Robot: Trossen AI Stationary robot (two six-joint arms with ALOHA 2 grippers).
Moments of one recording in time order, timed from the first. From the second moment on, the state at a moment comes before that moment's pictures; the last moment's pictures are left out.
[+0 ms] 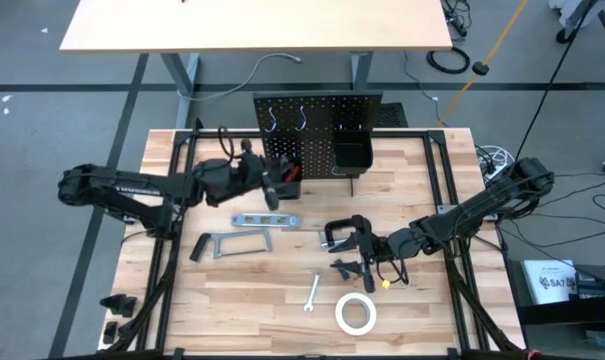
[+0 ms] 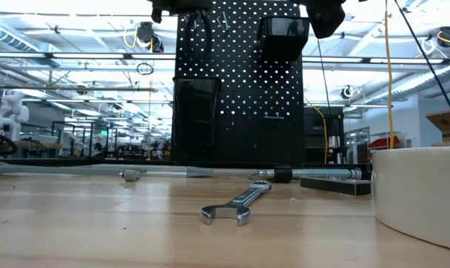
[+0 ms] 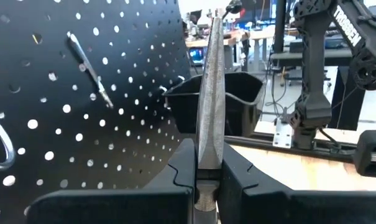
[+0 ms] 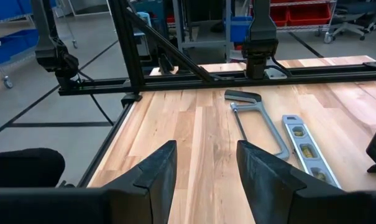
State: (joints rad) left arm 0.03 1.19 0.87 0.28 -0.40 0.11; right arm 0.44 1.34 0.73 0.39 0.31 0.22
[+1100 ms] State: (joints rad) left arm 0.21 1.27 0.63 0.58 -0.21 -0.02; right arm 0.45 1.34 0.73 0.38 0.37 0.21
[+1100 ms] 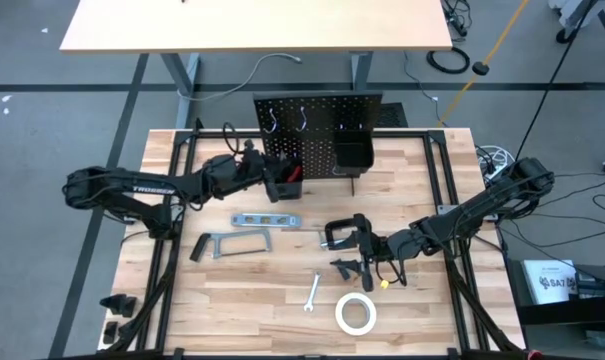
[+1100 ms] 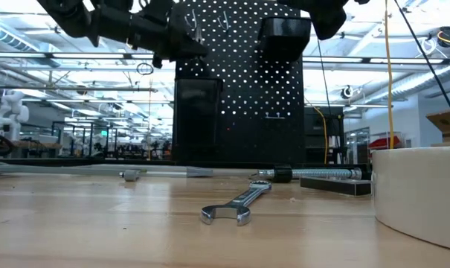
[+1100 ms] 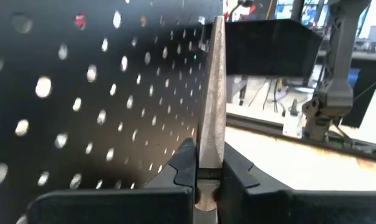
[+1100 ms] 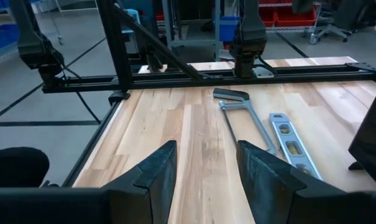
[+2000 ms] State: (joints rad) left arm 0.21 1.27 0.63 0.60 -0.24 -0.02; right arm 0.45 1.34 0.73 0.34 0.37 0.22
